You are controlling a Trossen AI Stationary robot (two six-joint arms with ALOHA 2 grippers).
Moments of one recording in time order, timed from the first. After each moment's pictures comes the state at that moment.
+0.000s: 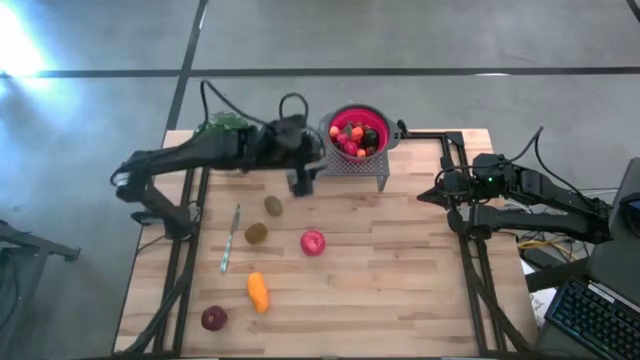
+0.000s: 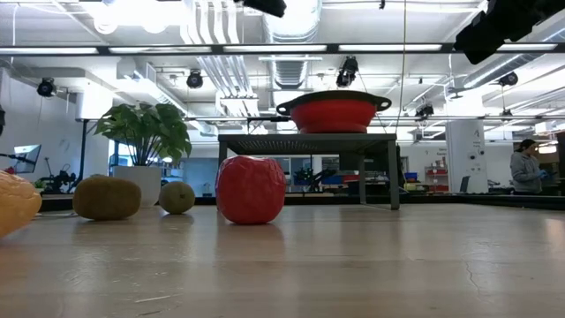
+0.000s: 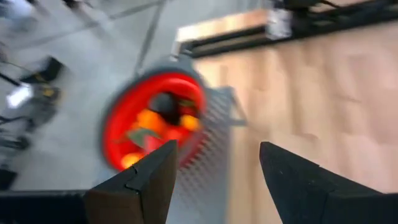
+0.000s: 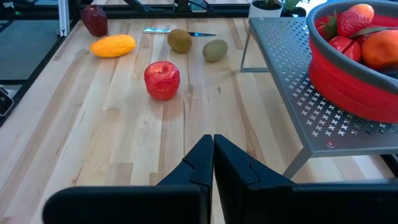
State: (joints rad) left arm 0.12 1.53 1.73 -0.74 -0.25 0.29; right arm -0.25 0.47 0.70 -0.72 -0.21 -0.08
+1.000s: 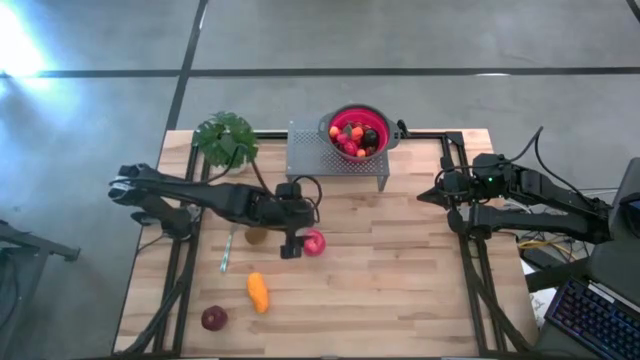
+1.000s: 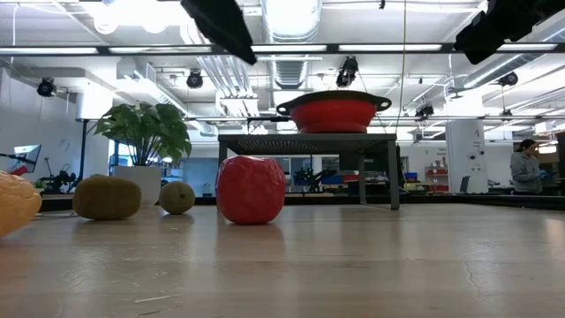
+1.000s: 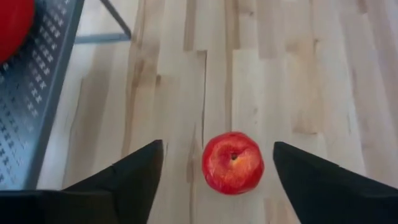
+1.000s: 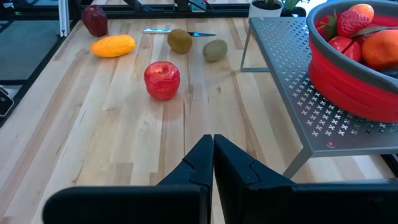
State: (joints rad) left arm -0.18 1.50 1.38 -0.76 -0.24 -0.11; right arm -0.25 0.47 0.70 -0.72 -0.21 -0.08
